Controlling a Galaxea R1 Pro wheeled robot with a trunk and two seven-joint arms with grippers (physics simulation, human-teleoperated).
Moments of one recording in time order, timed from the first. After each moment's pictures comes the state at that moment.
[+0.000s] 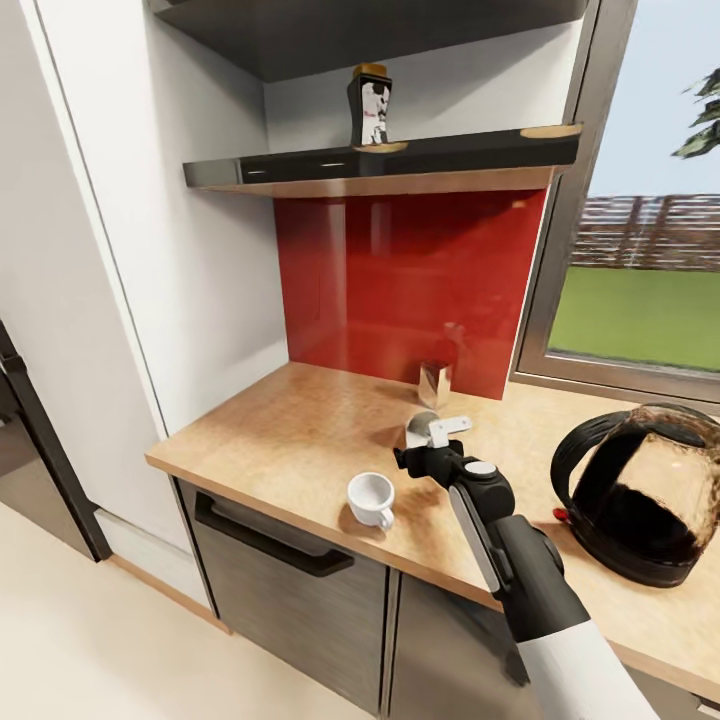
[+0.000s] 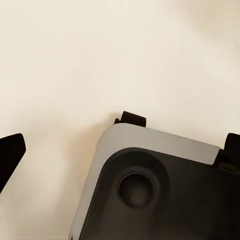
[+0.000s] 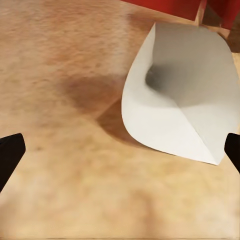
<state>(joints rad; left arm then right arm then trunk) 0.04 0.00 0.31 -0.28 0.00 -0.14 0.00 -0.61 0.08 0.22 -1.37 -0.01 0.74 0.00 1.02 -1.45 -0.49</state>
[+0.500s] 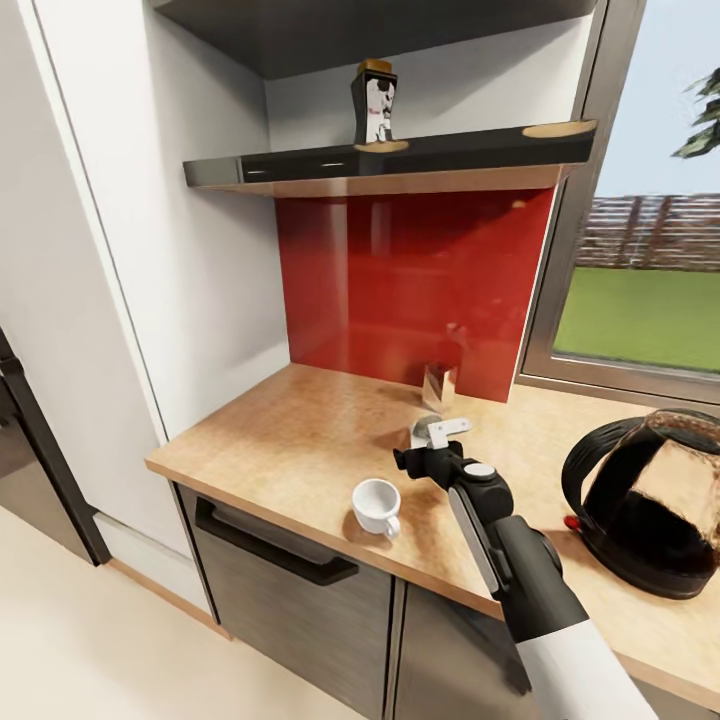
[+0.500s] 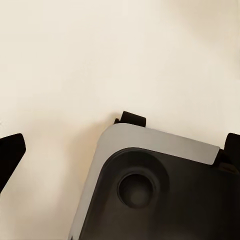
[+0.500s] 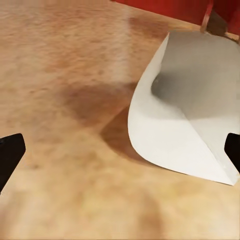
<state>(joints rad) 0.04 0.00 0.31 -0.28 0.00 -0.14 0.00 -0.61 0.08 0.22 -1.35 -0.01 0.71 0.00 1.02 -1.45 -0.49</state>
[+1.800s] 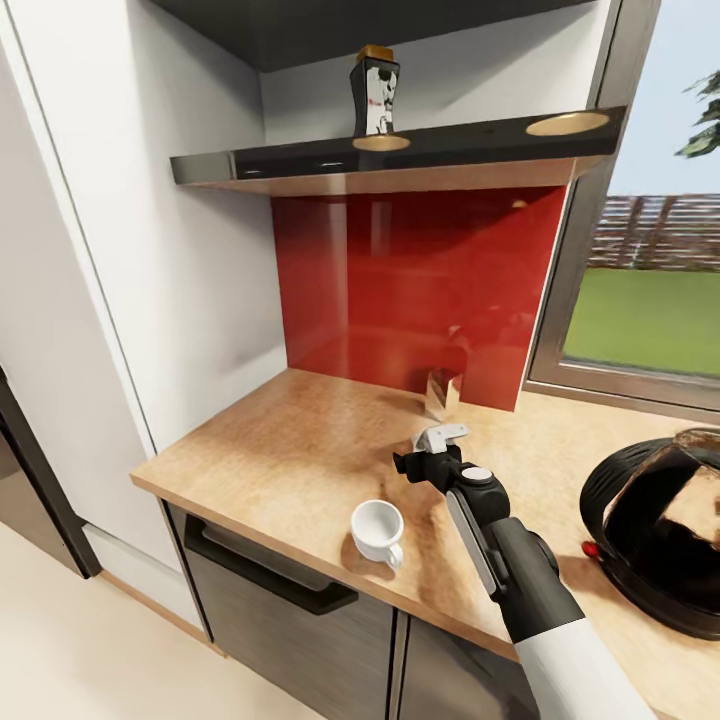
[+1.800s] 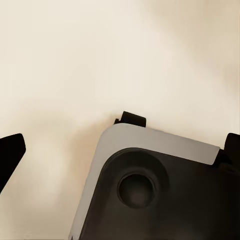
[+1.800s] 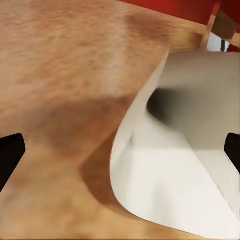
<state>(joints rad) 0.04 0.00 0.31 -0.28 0.00 -0.14 0.00 -0.61 0.08 0.22 -1.30 -0.01 0.68 0.00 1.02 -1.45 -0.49</state>
